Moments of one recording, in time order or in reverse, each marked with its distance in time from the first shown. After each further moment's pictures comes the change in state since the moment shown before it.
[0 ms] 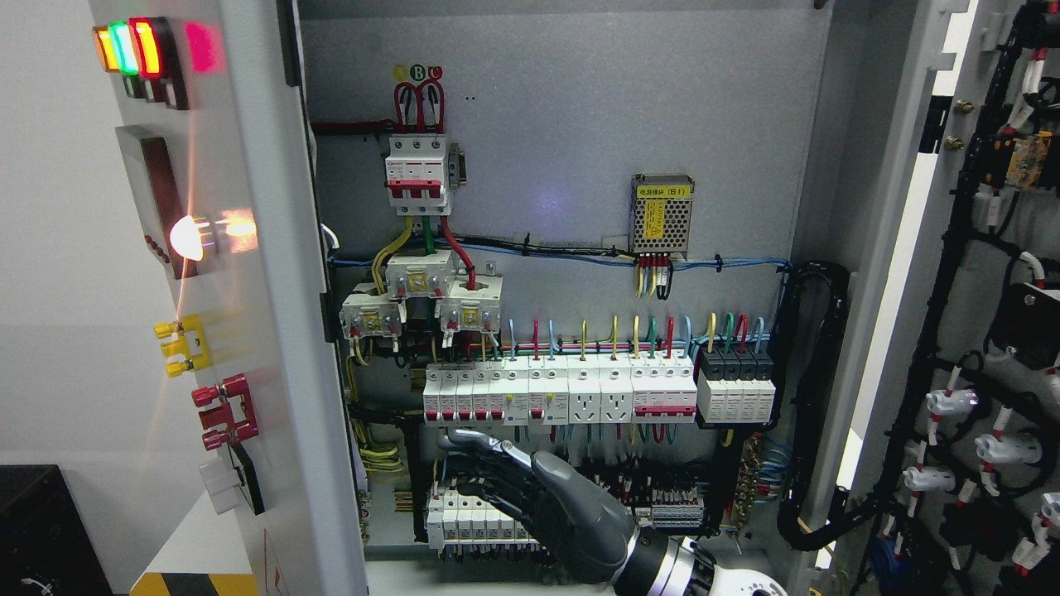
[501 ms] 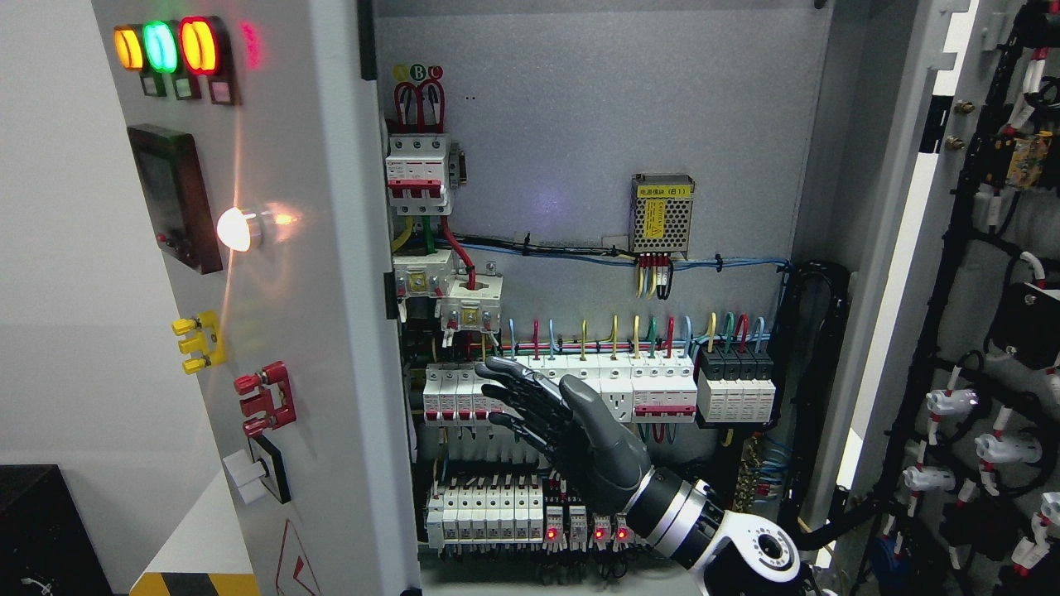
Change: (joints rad) left arm 0.000 0.000 0.000 0.000 0.000 0.000 0.000; right arm -0.110 0.040 -0.077 0.093 0.000 0.009 -0.026
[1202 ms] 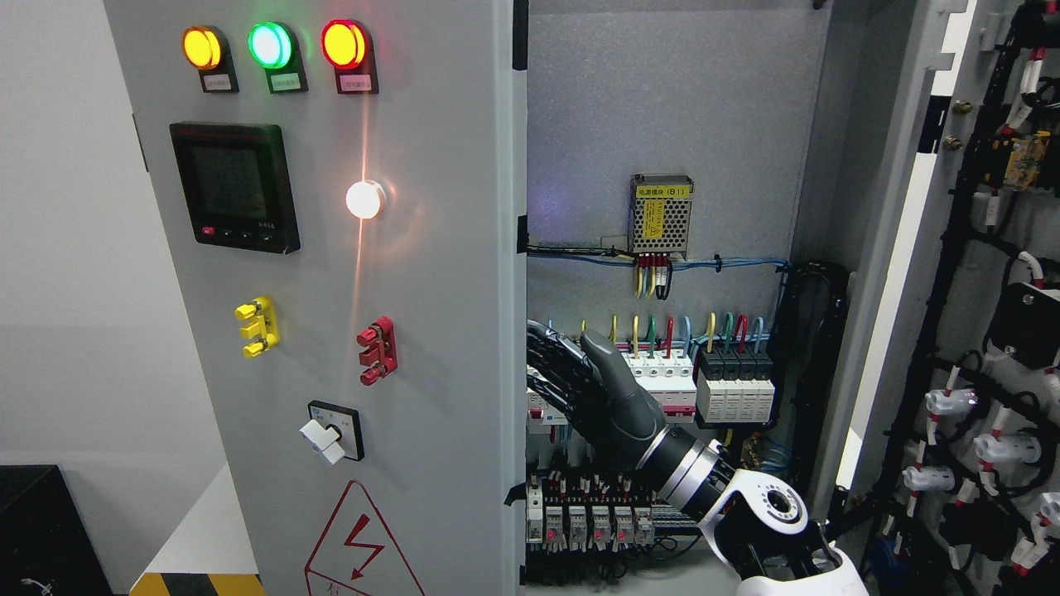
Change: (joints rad) left arm 0.000 0.000 0.000 0.000 0.000 -0.001 0.000; right arm -0.123 0.006 -0.081 0.147 0.000 0.003 -0.026
